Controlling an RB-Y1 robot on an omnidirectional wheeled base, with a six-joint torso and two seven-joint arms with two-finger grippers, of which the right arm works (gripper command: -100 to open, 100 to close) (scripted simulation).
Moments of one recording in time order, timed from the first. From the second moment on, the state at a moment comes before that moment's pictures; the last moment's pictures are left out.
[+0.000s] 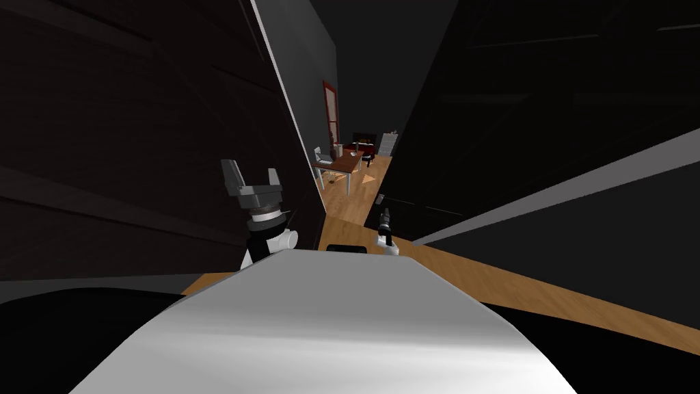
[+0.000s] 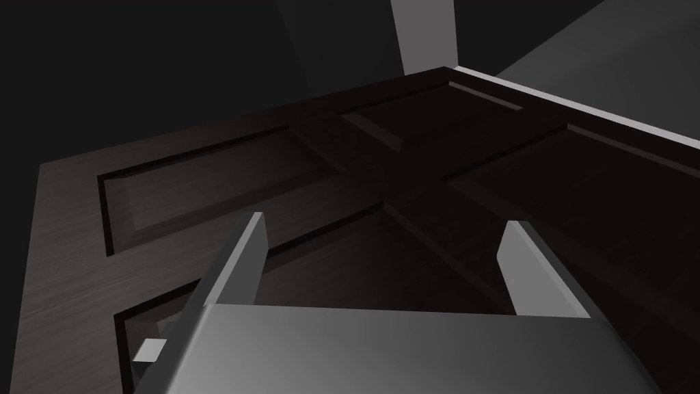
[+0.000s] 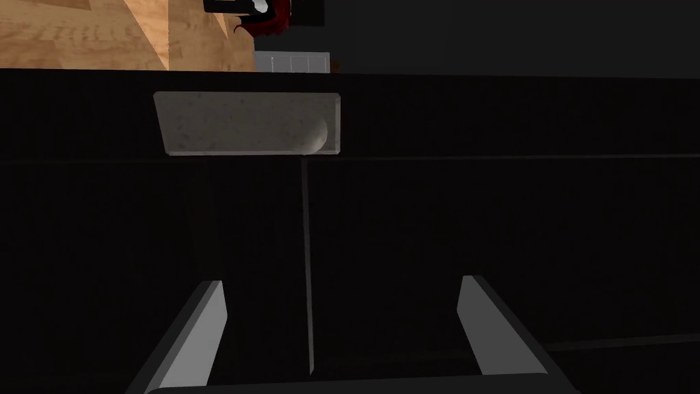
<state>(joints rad) -0.14 -0.08 -0.07 -0.68 -0.33 -0.80 0.16</state>
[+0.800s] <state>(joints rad) -0.17 -0.10 -0.09 -0.60 -0.35 -0.82 0.15</state>
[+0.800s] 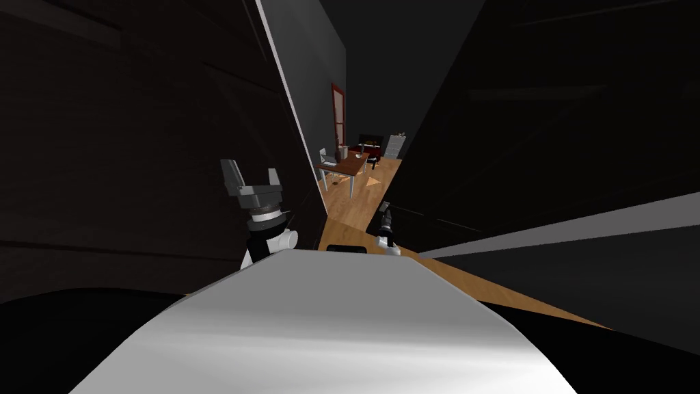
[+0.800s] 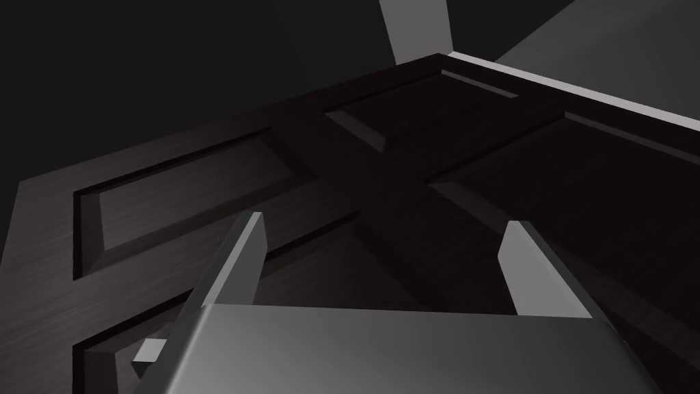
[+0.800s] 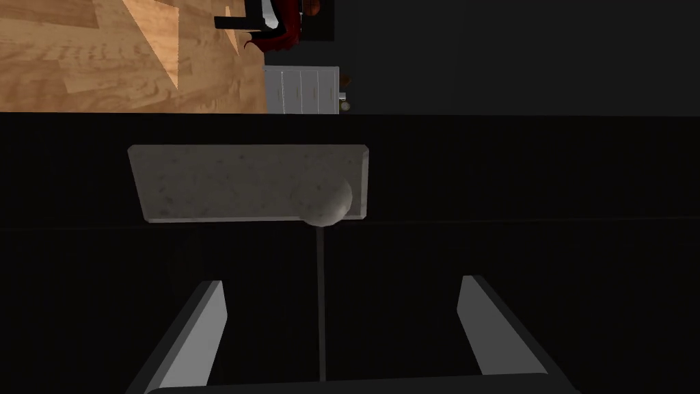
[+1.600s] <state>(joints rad) -0.15 -0.16 -0.10 -0.58 -0.36 -0.83 0.10</state>
